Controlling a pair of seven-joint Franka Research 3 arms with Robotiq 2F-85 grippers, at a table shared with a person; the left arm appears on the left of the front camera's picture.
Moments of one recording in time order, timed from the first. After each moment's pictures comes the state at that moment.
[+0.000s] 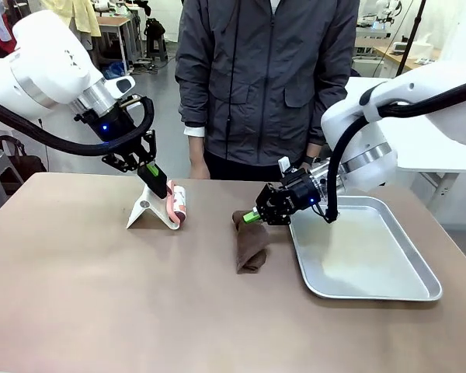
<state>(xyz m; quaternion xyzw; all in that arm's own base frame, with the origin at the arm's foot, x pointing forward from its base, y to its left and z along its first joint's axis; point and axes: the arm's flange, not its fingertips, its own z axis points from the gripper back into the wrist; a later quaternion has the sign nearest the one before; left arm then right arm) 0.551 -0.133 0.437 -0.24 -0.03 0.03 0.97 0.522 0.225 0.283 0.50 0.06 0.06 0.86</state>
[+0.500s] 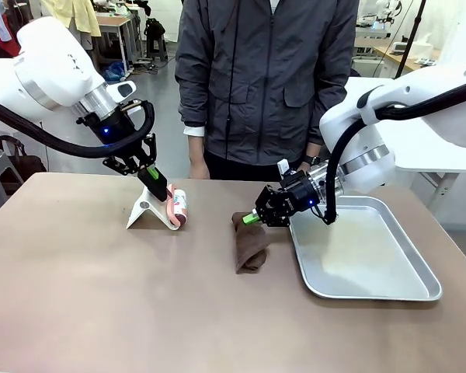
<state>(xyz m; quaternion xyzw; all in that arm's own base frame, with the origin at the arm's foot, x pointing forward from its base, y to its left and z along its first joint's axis) 0.560 -0.131 0.427 -0.24 -0.01 0.03 0.97 0.524 0.225 0.279 0.50 0.06 0.06 0.86</state>
